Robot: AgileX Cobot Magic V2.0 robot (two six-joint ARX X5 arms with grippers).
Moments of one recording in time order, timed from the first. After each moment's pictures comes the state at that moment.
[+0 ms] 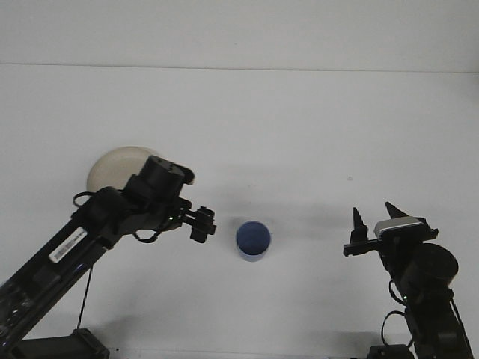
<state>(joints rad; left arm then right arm) -0.65 1.40 1.47 -0.94 0.13 -0.22 0.07 0.59 0.58 -0.25 -0.13 -0.04</state>
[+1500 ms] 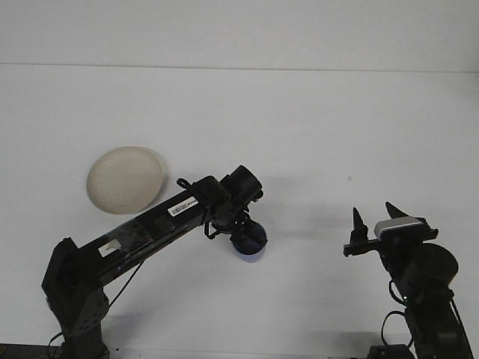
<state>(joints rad) -0.79 1.86 1.59 -0.89 0.11 -0.16 0.07 0.59 0.58 -0.25 -0.13 -0.04</state>
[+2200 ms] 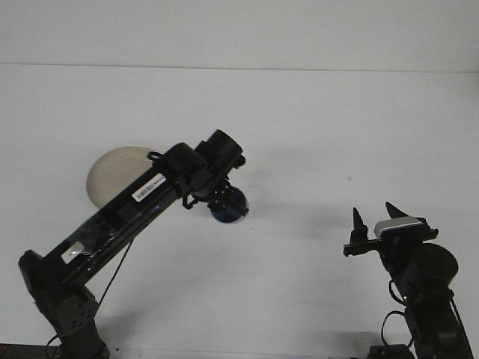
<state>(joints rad) -0.66 1.81 1.92 -1.18 -0.06 -0.04 0.07 0.59 0.58 -0.25 -0.13 -0.04</state>
